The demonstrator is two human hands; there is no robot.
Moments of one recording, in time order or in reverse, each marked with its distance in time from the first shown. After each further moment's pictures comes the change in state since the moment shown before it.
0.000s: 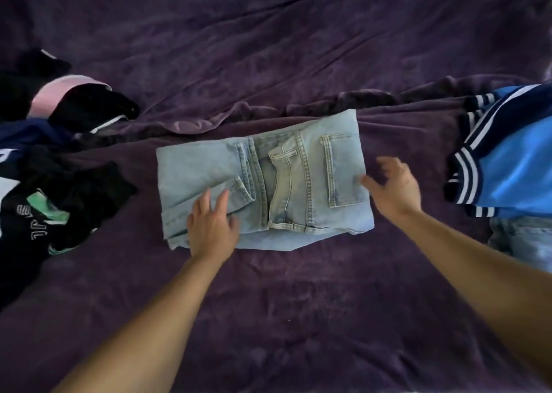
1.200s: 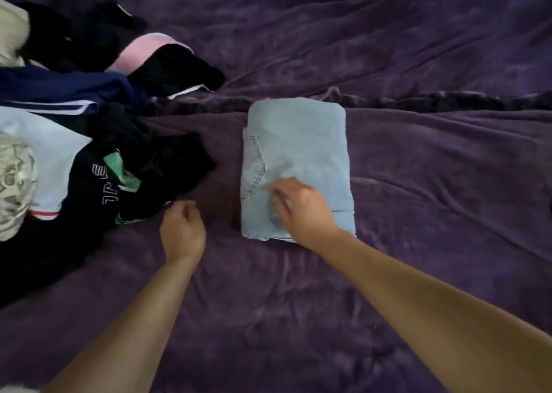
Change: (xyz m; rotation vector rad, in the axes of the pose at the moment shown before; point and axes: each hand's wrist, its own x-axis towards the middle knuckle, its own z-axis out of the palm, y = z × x) left_hand 0.005 -0.223 -0.024 -0.644 0.192 -0.503; right_hand -0.143 -0.225 0.218 -0.060 -0.359 -0.568
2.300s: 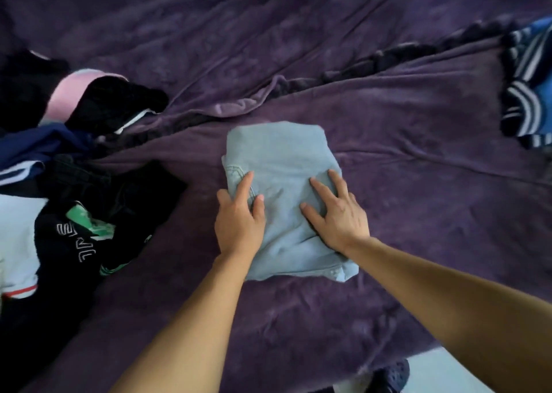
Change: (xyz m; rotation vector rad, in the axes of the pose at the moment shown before) left_hand -0.031 0.054 0.066 0.249 -0.304 0.507; right_hand -0.049 0.093 0.032 -0.158 0.221 0.487
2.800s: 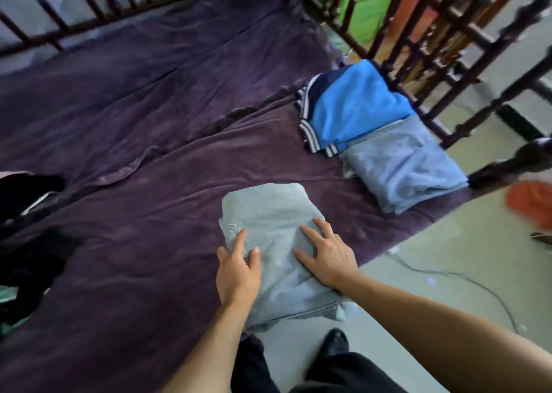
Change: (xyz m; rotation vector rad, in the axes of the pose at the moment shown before) left_hand -0.235 0.224 0.084 -0.007 -0.130 0.052; right_hand -0.195 0.241 -0.164 0.033 0.056 0.139
